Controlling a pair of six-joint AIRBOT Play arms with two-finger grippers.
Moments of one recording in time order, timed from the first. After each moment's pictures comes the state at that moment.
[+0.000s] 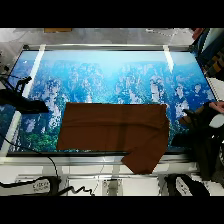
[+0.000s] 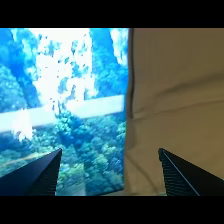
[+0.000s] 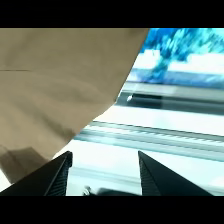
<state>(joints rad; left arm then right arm) 0.34 -1.44 1.36 1.25 -1.46 -1.12 -0.35 -0.88 0.64 -1.34 1.48 1.26</state>
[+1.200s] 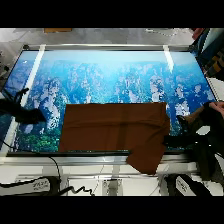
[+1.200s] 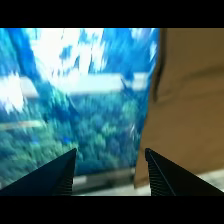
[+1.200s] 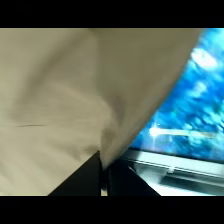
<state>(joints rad) 0.45 -1.43 1.17 1.26 -1.47 -1.13 -0.38 -0.99 0.47 -1.10 1.15 1.10</state>
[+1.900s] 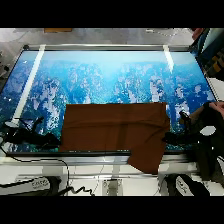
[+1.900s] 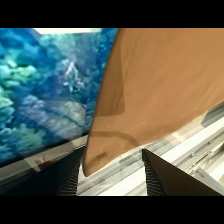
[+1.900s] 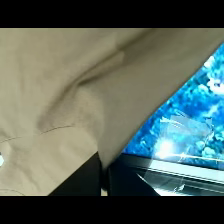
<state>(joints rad) 0.56 -1.43 0.68 1.07 -1.39 -0.90 -0.38 -0.93 0.48 -1.04 1.16 1.10</state>
